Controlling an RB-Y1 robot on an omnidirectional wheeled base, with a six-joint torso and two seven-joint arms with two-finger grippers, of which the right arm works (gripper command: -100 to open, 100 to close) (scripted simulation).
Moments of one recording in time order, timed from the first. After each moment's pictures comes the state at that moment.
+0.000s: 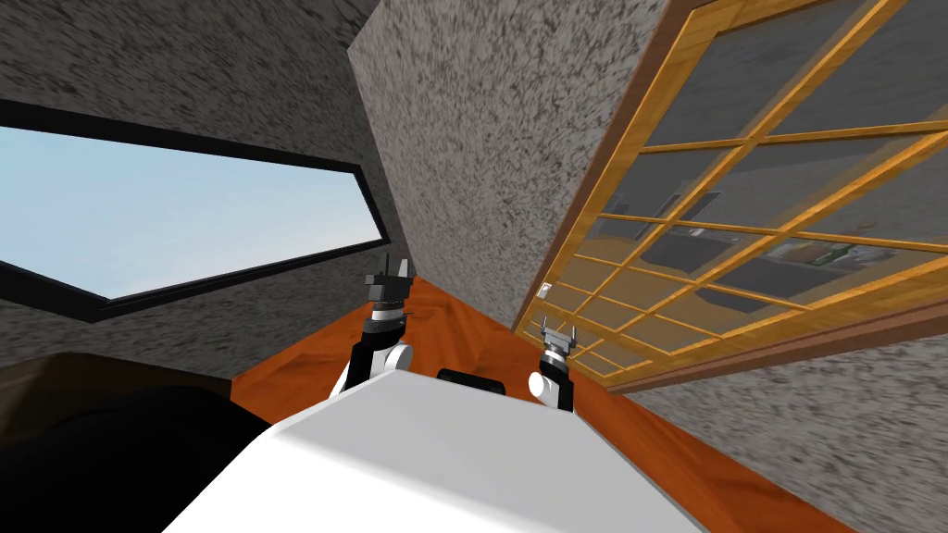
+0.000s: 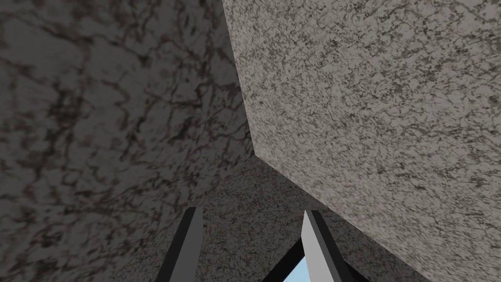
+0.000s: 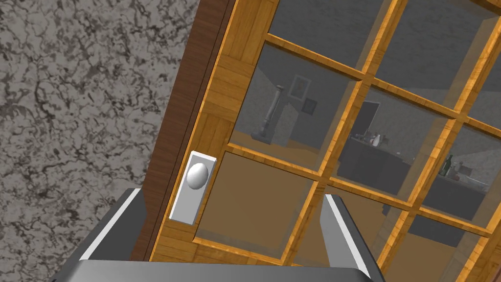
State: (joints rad) arm 0.20 -0.13 0.05 -1.31 -0.62 -0.82 -0.79
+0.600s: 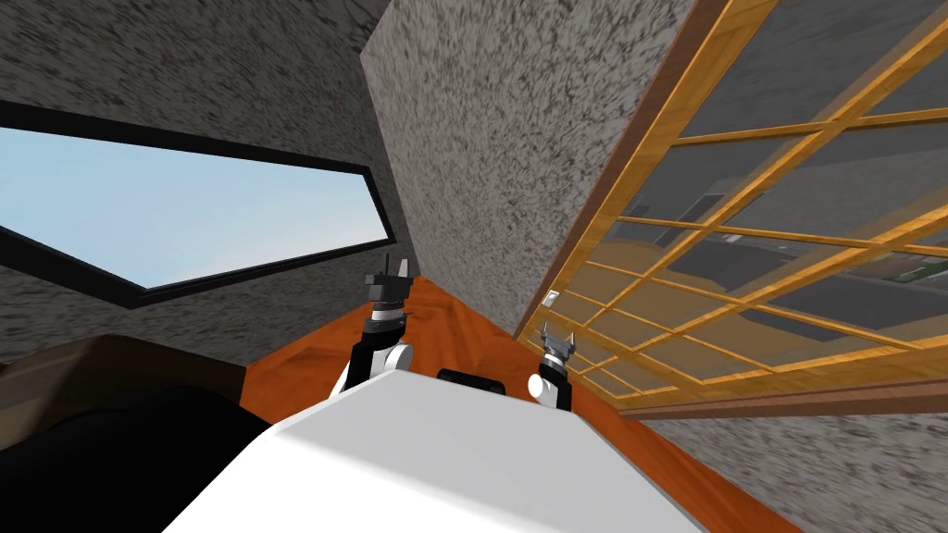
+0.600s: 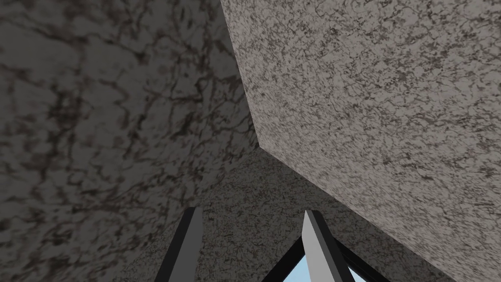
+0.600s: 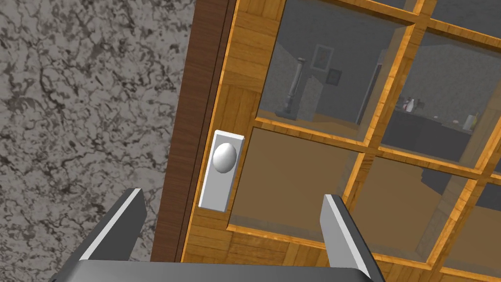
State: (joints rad) arm 0.16 -0.15 0.06 -1.17 -0.70 -0.84 -0.89
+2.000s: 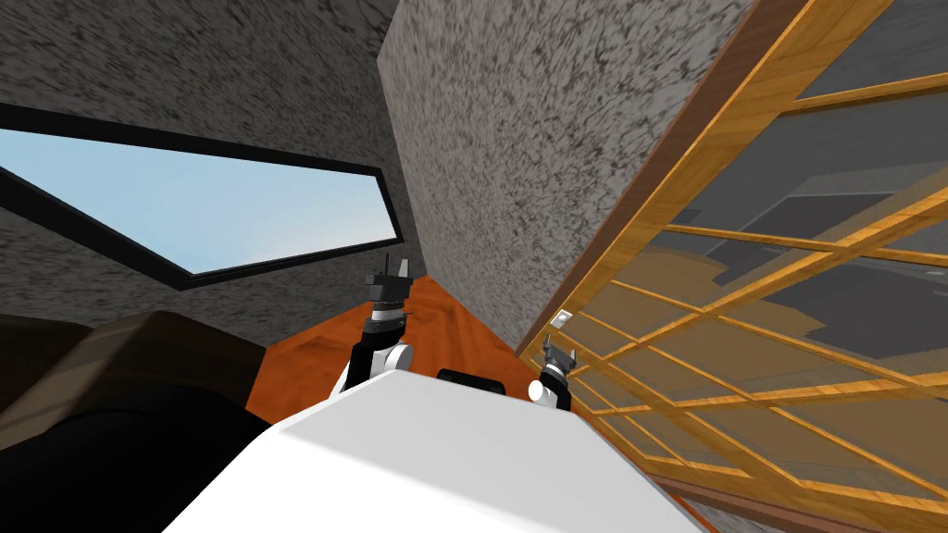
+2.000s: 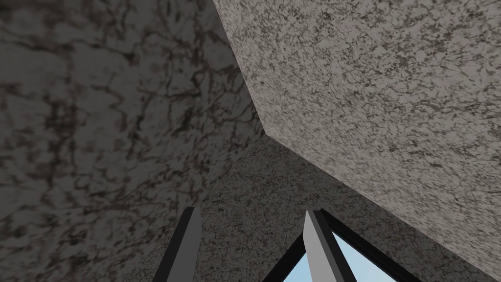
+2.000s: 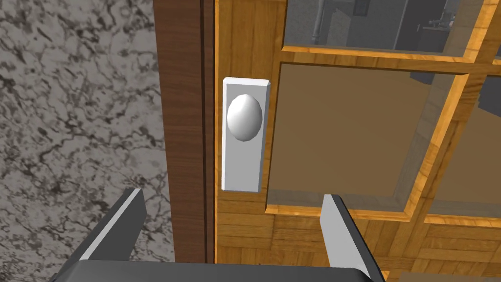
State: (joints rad) arm 0.07 -0.17 0.08 -0.87 -0.85 -0.91 -1.10
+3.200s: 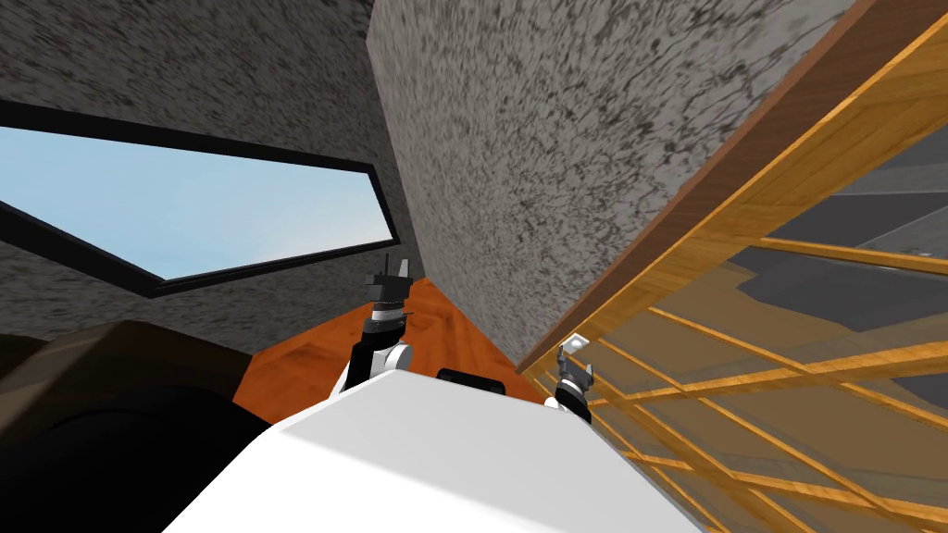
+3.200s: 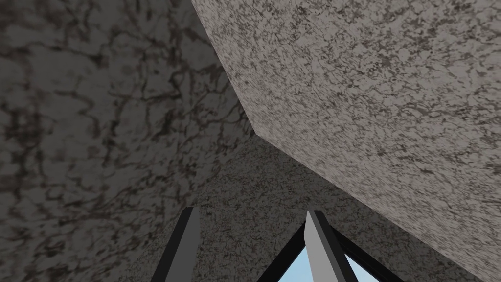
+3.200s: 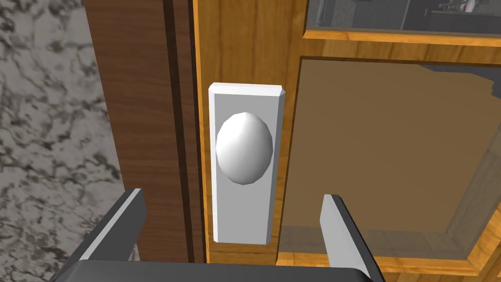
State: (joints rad) arm 0.09 -0.27 0.10 -0.75 -0.87 -0.94 -1.28
